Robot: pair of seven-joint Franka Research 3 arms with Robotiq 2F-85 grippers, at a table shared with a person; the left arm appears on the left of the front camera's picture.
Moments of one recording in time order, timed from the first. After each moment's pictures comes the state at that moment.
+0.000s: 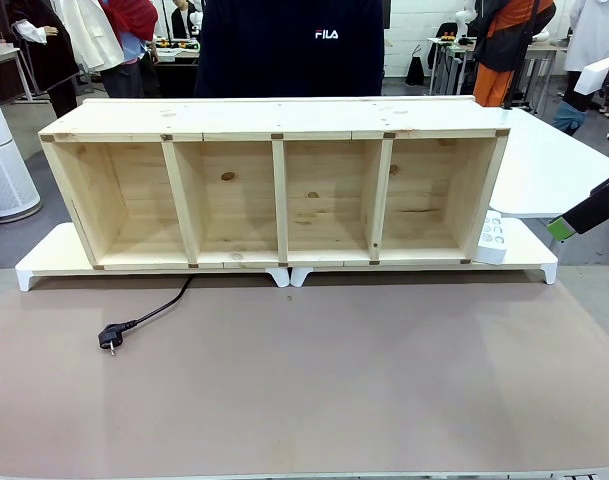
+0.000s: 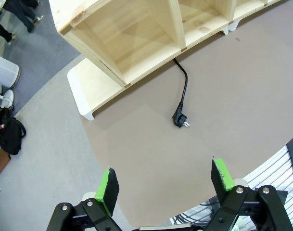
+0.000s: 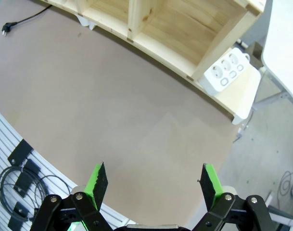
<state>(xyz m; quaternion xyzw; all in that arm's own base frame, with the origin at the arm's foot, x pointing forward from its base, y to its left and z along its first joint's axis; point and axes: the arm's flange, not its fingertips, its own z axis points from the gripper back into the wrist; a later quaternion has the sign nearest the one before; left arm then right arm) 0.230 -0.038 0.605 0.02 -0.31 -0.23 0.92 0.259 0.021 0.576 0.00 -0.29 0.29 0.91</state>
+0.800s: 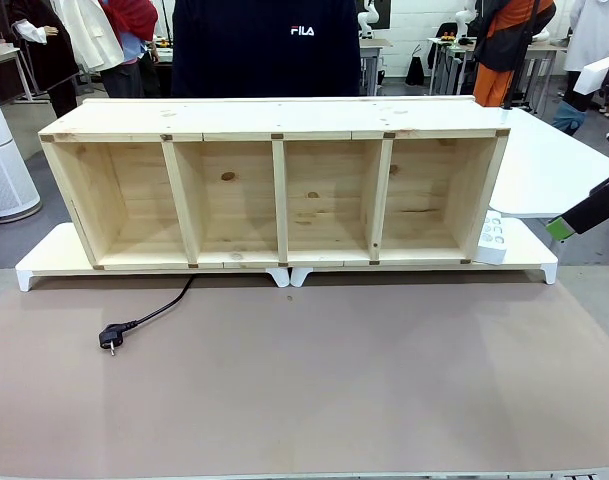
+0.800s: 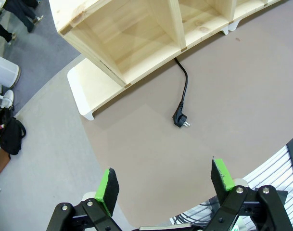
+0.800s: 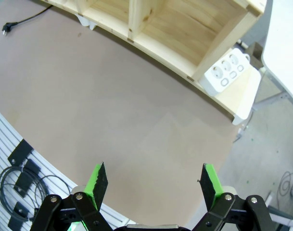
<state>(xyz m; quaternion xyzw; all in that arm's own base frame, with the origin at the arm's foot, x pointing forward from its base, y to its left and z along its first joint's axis) 0.230 -0.038 0.605 0.02 -0.31 -0.23 0.92 0.258 0.023 0.577 0.00 -0.29 0.29 0.91</state>
